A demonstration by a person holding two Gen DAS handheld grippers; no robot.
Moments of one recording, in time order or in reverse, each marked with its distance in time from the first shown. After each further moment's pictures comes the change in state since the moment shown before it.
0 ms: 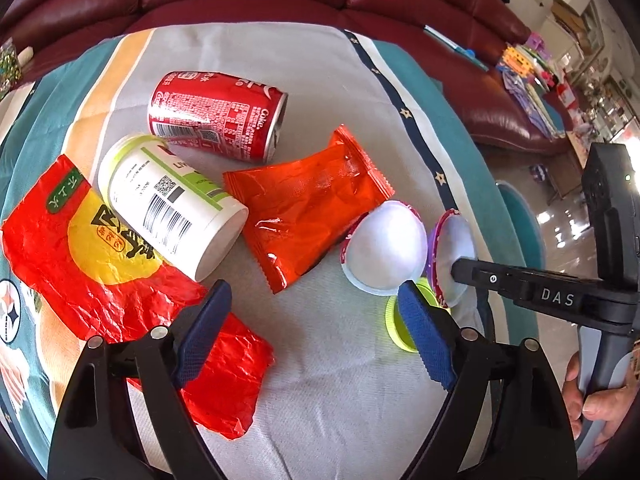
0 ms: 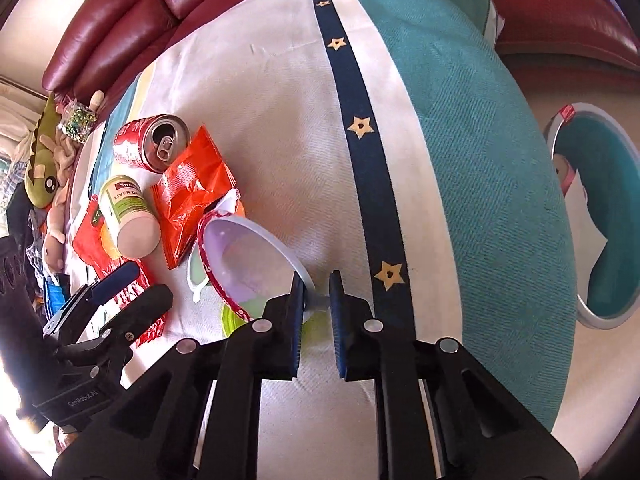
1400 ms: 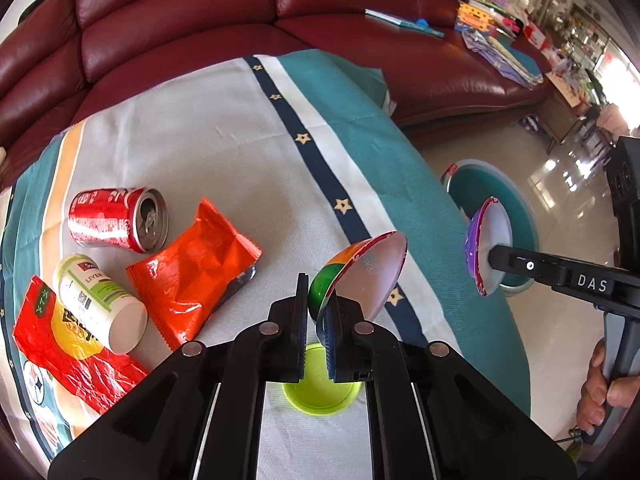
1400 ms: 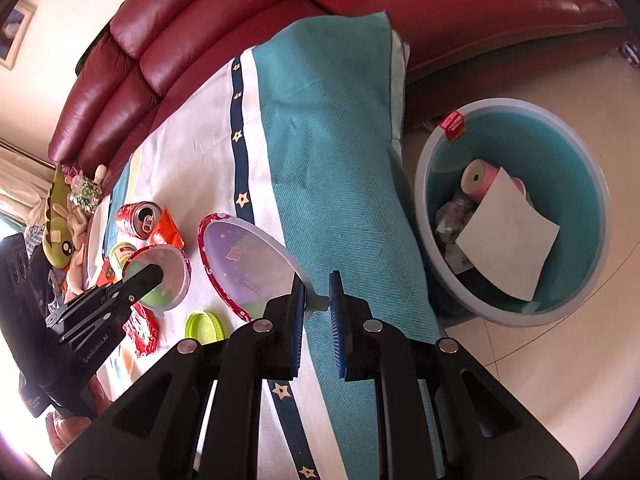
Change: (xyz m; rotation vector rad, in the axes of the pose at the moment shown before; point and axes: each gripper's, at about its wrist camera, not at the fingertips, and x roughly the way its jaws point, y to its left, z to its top) left arm 0.007 -0.122 0.036 0.241 -0.019 0.056; right arm -0.078 -0.116 -0.015 0.167 -0.183 0.072
